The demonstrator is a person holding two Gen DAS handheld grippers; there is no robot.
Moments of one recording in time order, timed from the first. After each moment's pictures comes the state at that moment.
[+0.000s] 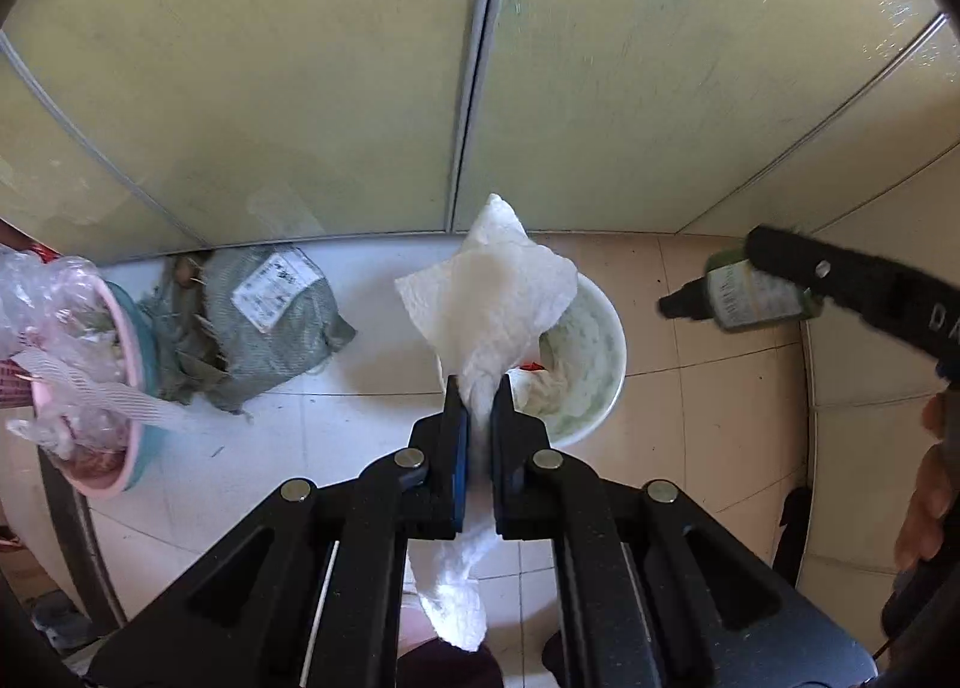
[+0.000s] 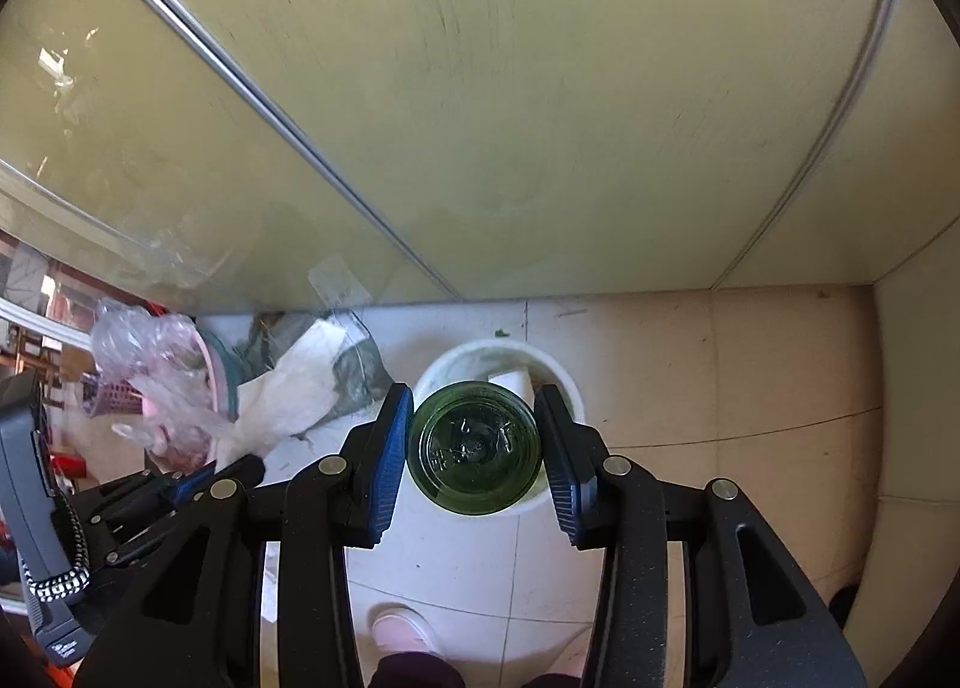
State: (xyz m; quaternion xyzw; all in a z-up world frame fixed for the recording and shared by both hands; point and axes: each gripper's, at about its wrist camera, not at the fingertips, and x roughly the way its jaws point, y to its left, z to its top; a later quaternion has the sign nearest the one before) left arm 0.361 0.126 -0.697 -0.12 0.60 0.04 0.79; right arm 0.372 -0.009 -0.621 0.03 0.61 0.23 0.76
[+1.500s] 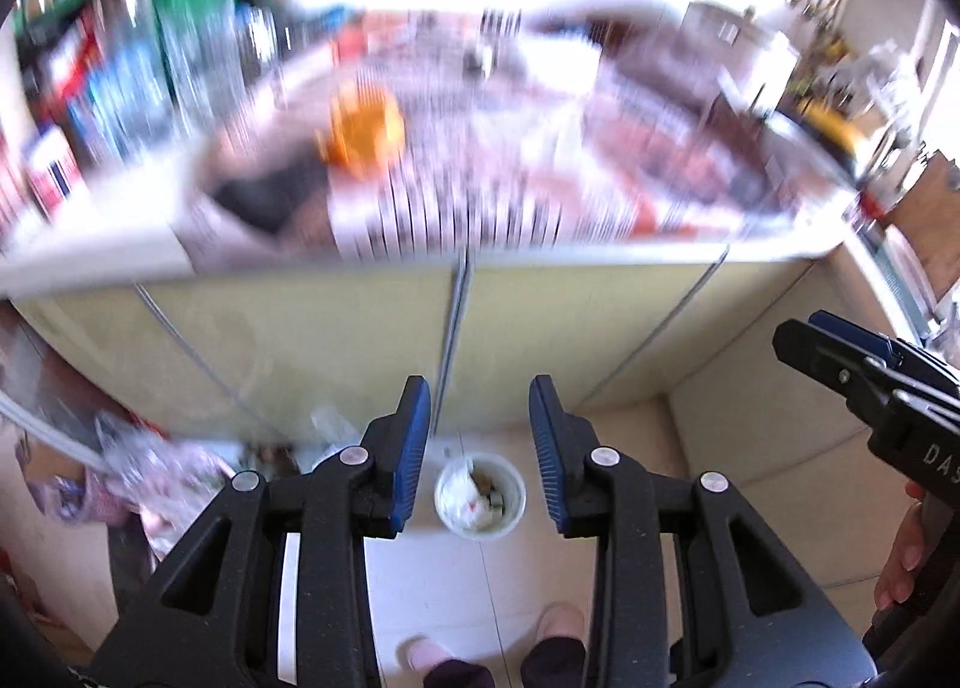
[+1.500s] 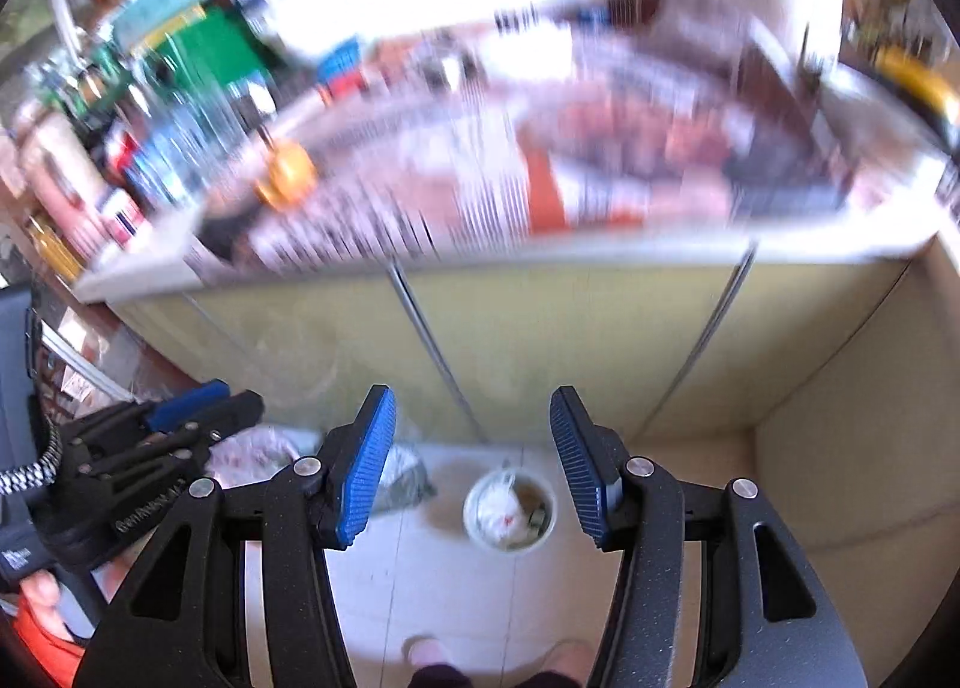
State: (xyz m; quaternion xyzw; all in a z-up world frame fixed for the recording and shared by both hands) left arm 0.318 0.152 -0.242 -0.09 0.43 0.01 0.90; right arm 0.300 -0.022 -0.188 0.00 0.43 0.21 0.88
